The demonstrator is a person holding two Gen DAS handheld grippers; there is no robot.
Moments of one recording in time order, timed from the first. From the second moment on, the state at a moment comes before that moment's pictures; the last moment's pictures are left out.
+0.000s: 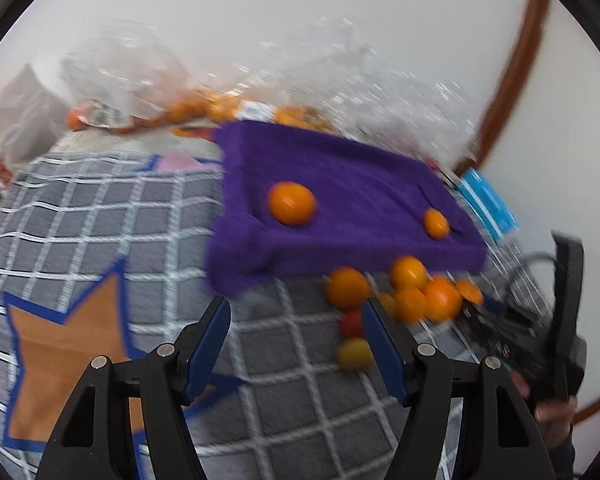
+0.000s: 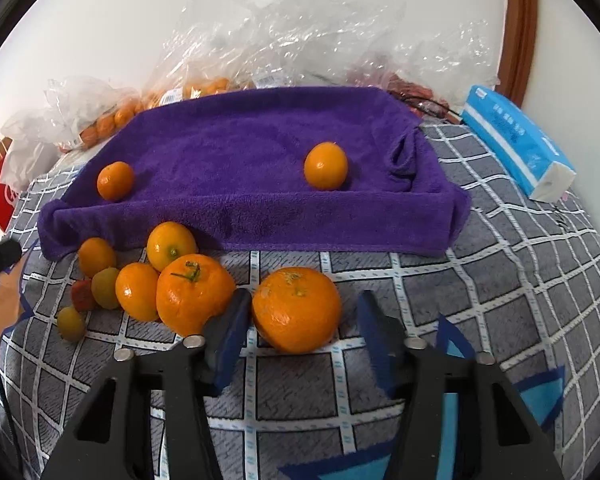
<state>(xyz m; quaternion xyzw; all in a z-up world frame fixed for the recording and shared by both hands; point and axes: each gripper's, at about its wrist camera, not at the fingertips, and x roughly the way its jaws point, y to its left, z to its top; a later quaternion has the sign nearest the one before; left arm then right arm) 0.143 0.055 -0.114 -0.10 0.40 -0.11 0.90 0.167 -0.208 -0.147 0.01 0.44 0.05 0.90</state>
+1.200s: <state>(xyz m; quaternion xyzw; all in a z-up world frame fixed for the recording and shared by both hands) 0.132 0.028 -0.144 -0.04 0.43 -0.09 0.90 0.149 -0.241 -0.145 0.03 0.42 0.03 0.91</state>
